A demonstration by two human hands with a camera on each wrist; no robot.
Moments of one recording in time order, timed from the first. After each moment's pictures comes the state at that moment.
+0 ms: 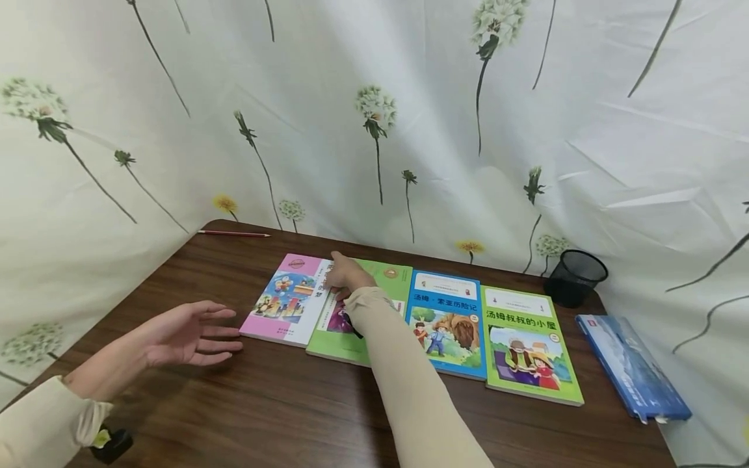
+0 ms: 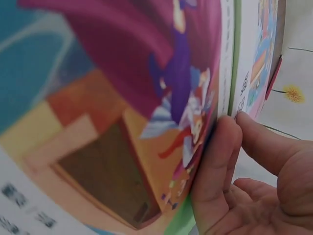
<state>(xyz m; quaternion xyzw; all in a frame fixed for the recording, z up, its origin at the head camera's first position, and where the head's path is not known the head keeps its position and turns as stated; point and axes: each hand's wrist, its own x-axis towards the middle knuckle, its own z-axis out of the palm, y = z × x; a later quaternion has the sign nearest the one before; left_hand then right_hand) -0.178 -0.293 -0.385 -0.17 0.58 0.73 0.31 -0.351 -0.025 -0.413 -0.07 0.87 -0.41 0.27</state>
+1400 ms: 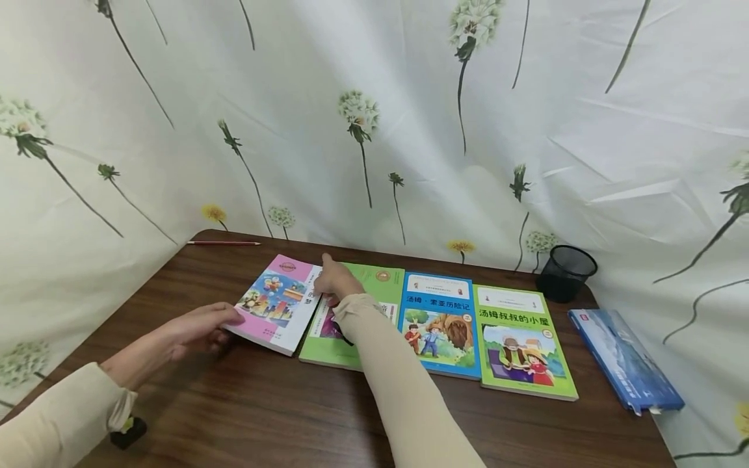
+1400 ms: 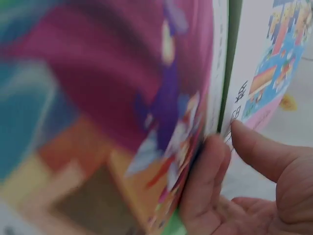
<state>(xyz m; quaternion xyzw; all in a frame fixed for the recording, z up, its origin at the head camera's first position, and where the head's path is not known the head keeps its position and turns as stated) -0.213 -0.266 -0.397 -0.13 0.80 0.54 0.22 -0.352 -0.028 -0.414 -0.06 0.88 -0.40 0.24</state>
